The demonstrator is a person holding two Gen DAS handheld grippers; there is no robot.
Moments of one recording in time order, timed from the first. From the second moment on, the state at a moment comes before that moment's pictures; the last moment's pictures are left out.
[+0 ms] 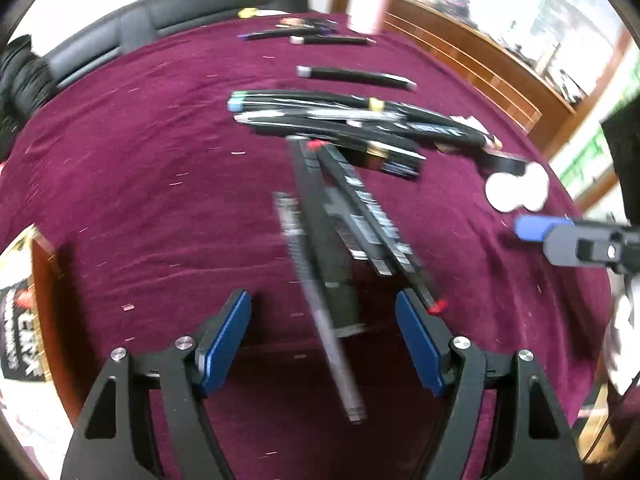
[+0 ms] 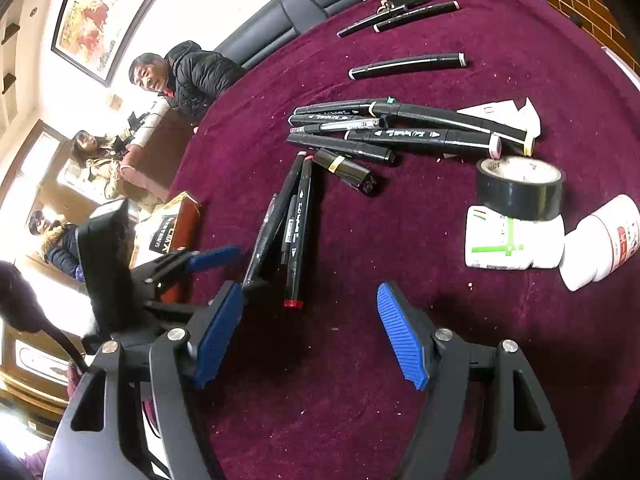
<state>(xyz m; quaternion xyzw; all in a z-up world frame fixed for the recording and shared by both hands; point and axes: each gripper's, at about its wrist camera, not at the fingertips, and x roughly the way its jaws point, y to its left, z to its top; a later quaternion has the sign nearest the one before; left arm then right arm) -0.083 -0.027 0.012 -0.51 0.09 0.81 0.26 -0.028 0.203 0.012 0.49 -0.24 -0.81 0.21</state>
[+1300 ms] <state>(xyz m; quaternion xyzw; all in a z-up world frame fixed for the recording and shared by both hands) -0.059 -0.033 0.017 -0.49 0.02 0.84 0.22 -0.059 0.163 -0.009 0.56 -0.11 -0.82 0.05</state>
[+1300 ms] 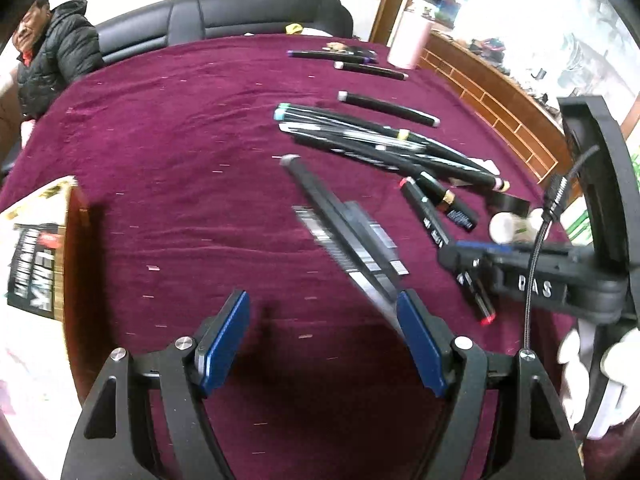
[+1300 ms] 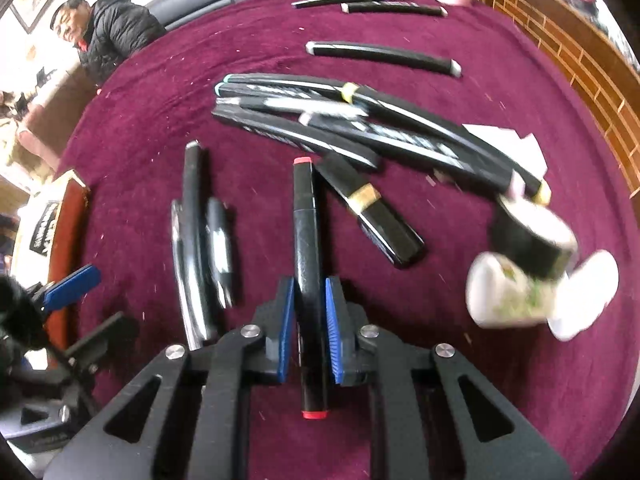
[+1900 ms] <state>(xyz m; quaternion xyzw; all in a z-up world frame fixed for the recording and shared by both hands) -0.078 -0.006 -0.001 -0.50 0.17 0.83 0.16 -0.058 0.175 -0.011 0.55 -0.14 -0.82 0.07</state>
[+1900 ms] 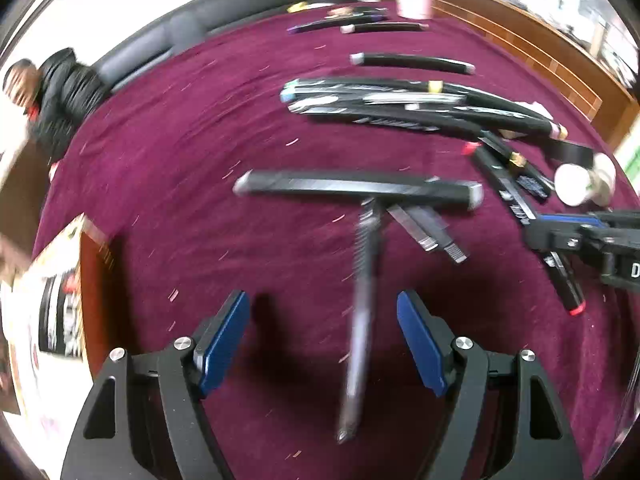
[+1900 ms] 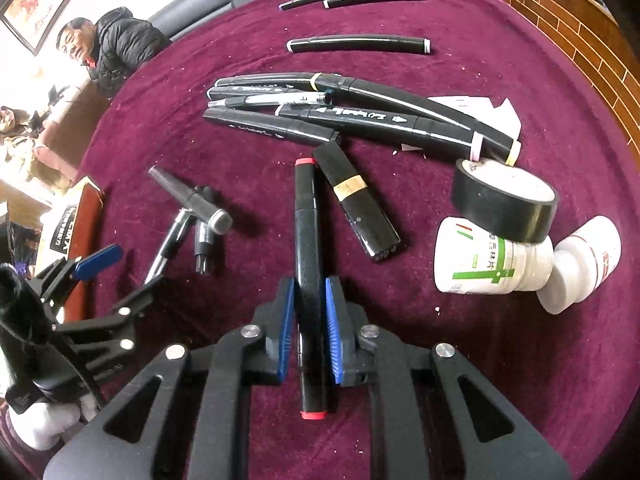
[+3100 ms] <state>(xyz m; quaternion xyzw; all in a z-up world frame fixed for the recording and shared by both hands) 0.032 -0.216 0.090 -0.43 -0.08 0.89 0.15 0.007 0.051 0.065 0.51 -0.16 -0.81 0.24</state>
